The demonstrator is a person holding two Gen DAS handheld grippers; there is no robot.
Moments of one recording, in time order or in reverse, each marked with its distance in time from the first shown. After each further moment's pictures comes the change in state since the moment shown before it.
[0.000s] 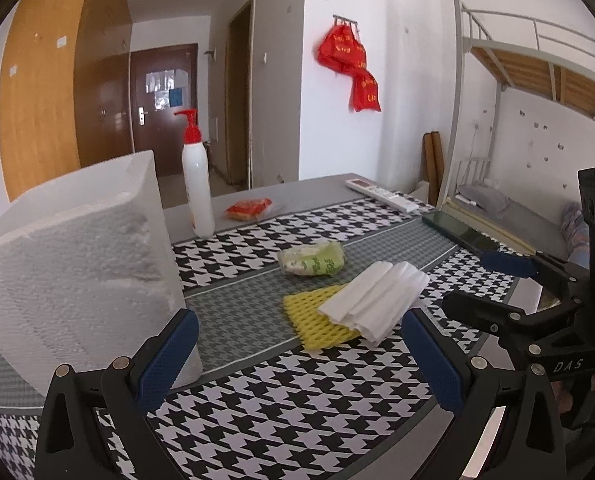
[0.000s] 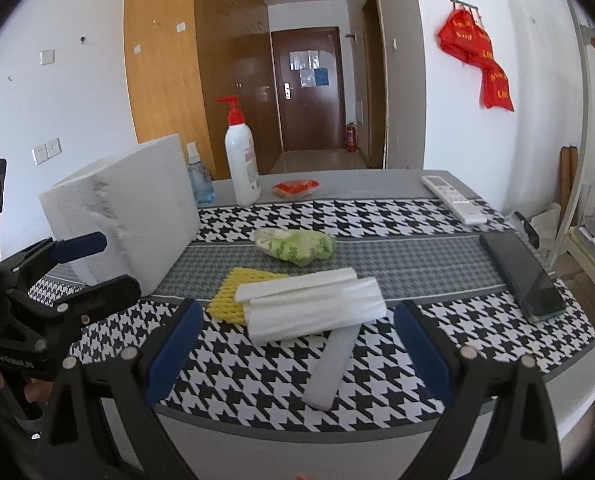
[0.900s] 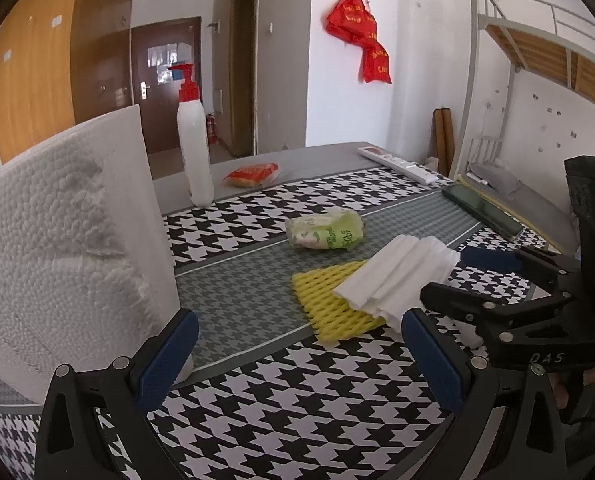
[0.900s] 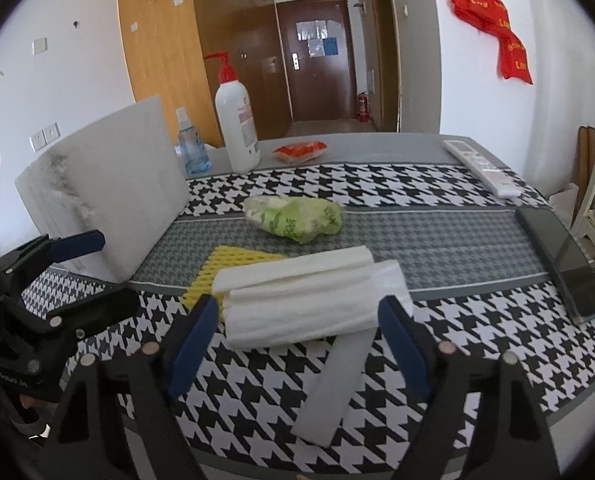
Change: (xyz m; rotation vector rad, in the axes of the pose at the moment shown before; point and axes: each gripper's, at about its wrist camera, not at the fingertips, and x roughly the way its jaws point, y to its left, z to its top) left arm 0.039 0.009 -0.005 -0.015 0.101 0.021; right arm 0.059 -0.007 -0.003 0.001 0.120 0.050
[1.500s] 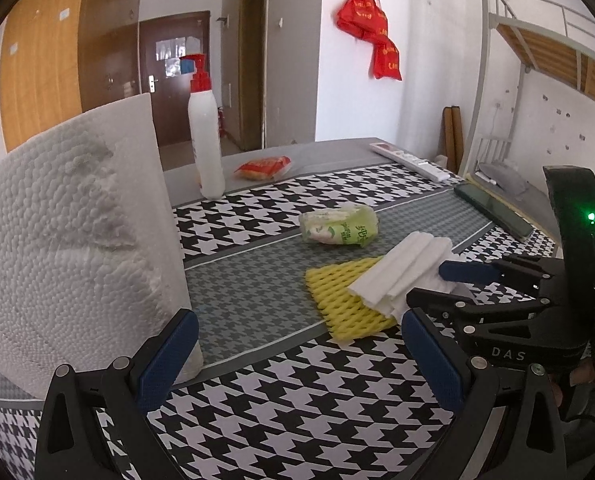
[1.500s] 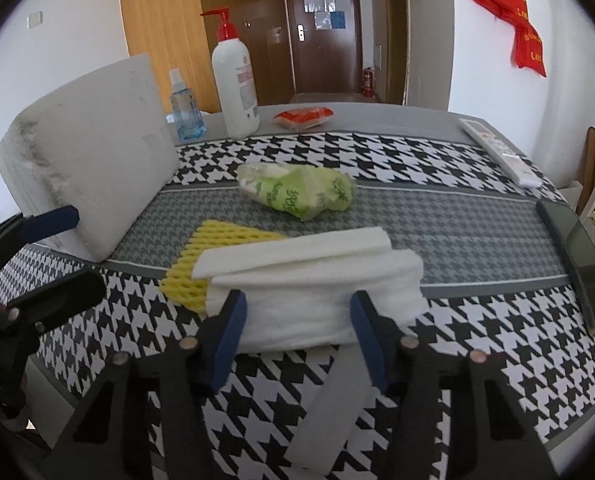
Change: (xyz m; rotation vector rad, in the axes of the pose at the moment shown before) left arm 0.003 0.008 -0.001 -0.018 0.021 0.024; right arm 0.030 0.002 0.001 -0.035 0.109 -0.013
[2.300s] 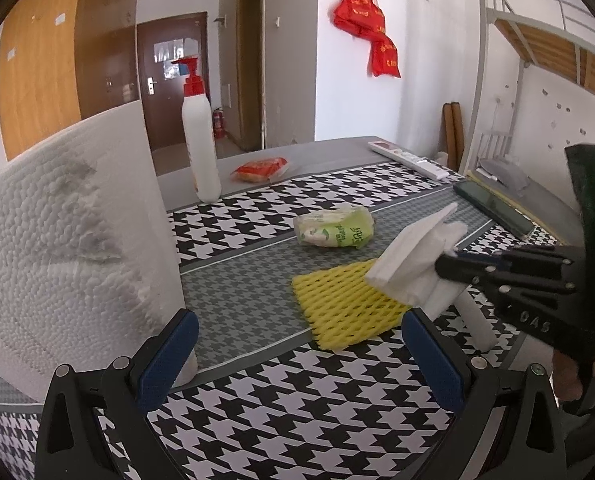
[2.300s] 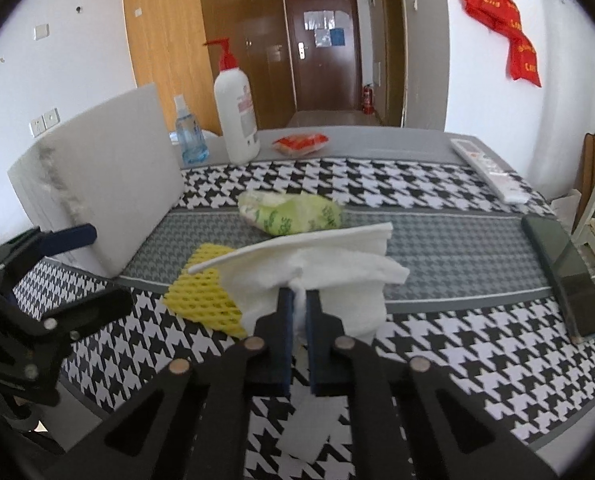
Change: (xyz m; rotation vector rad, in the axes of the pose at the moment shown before) left arm 0.002 -0.008 0.004 0.017 0.003 0.008; right arm -0.027 -0.009 0.005 0.007 -0.081 0.005
